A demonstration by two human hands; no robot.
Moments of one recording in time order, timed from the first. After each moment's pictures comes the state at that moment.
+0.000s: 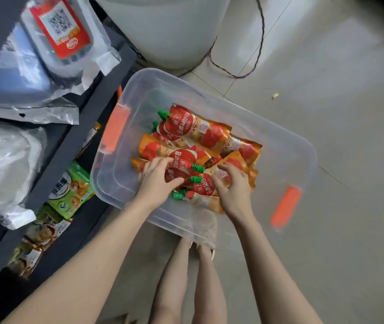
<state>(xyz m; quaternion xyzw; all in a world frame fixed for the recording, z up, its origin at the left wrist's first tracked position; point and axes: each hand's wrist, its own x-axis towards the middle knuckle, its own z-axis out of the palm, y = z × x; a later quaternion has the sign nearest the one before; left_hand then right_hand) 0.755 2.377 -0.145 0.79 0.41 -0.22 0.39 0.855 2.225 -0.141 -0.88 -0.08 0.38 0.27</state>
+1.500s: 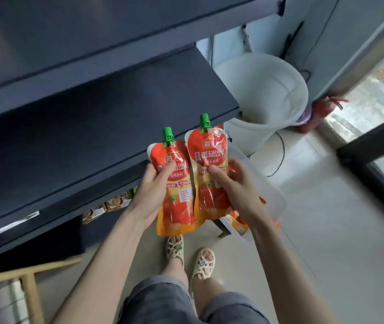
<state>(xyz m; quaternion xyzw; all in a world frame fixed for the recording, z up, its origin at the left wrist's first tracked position) 0.569 2.293 0.287 0.38 0.53 0.27 0.71 0.728 2.228 0.269 -0.63 -0.29 0.51 0.51</state>
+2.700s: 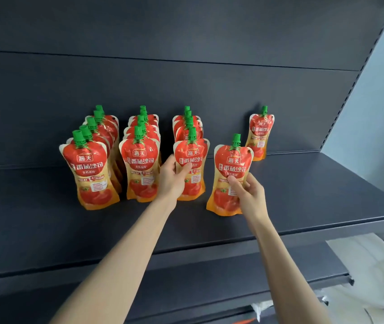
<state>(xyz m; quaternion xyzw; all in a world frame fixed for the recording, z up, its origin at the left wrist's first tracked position) 0.291 2.561 0.472 0.53 0.50 0.56 0.40 0.459 2.515 0.449 -0.49 -0.47 0.39 0.62</state>
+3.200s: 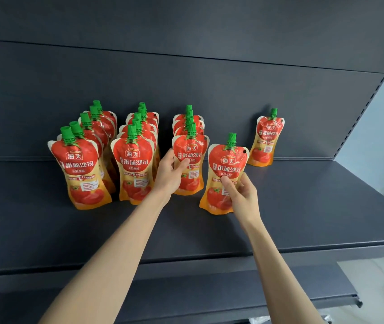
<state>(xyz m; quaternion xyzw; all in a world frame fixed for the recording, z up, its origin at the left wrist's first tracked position) 0.294 2.604 0.461 0.56 0.49 0.54 0.39 0.463 2.550 0.442 -0.44 -0.51 0.41 0.61</state>
